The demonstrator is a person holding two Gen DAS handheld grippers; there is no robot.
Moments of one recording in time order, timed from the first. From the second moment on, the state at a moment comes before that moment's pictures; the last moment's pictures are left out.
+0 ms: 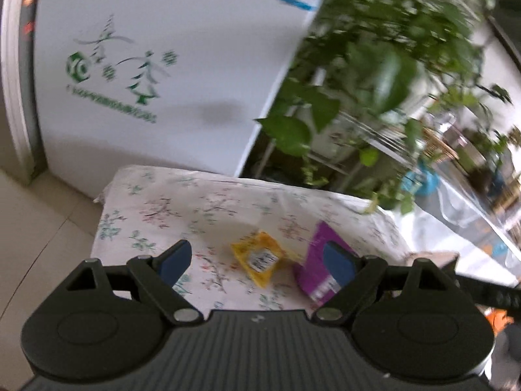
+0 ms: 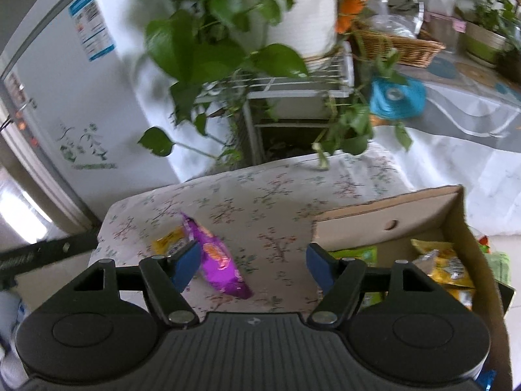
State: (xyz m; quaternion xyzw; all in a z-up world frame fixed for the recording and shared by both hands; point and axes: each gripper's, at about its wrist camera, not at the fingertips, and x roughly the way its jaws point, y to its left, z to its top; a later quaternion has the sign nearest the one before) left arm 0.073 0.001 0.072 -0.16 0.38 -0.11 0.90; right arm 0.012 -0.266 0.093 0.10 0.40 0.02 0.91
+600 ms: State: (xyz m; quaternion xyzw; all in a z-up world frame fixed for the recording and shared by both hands) left arm 0.140 -0.023 0.012 -0.20 0.44 -0.11 0.87; right arm 0.054 -0.211 0.040 0.02 0.44 0.03 0.90
